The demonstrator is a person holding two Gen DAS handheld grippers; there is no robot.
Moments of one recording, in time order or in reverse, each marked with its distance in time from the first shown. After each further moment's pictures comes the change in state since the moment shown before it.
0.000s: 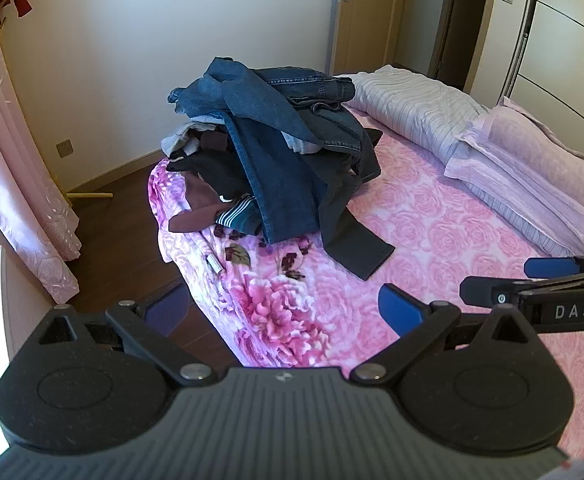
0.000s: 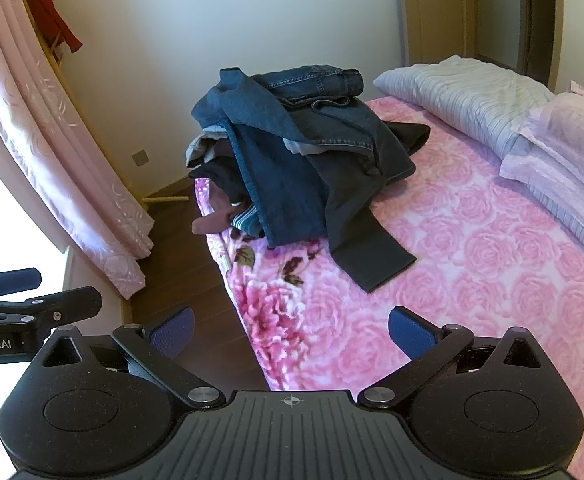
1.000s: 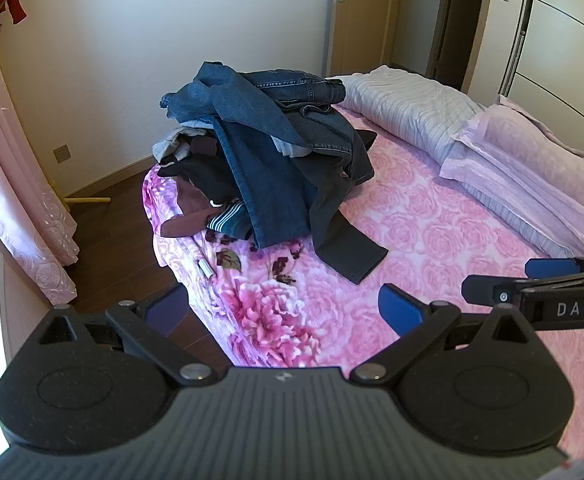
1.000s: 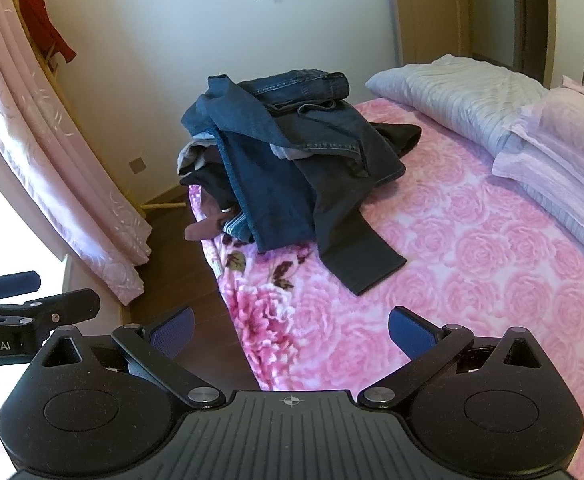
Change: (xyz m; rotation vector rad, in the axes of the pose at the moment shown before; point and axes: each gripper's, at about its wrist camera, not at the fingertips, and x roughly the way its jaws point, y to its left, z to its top) left arm 0.003 -0.021 0.006 0.009 -0.003 0.002; right arm -0.006 -0.024 0.003 0.022 -0.009 0.002
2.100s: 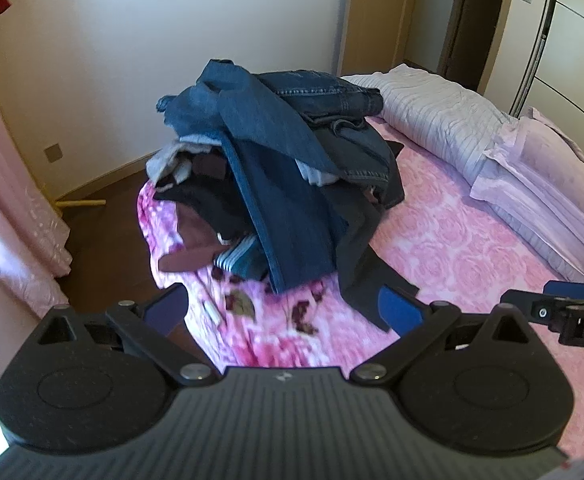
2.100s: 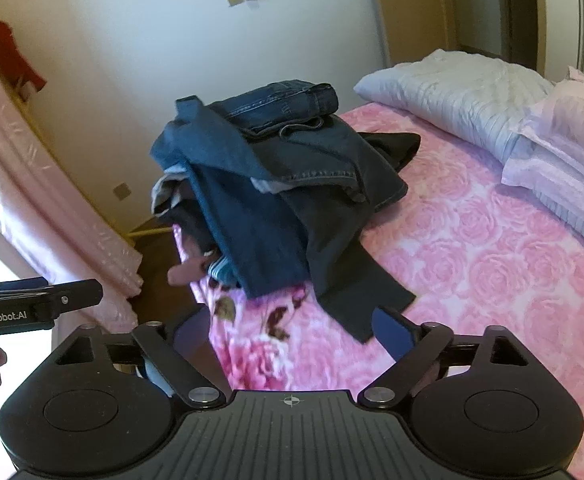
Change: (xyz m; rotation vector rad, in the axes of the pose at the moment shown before) left arm 0.122 0.048 0.094 -0.017 0.031 -0.007; right arm 0.087 -0.020 0.076 0.084 -0.024 -0.009
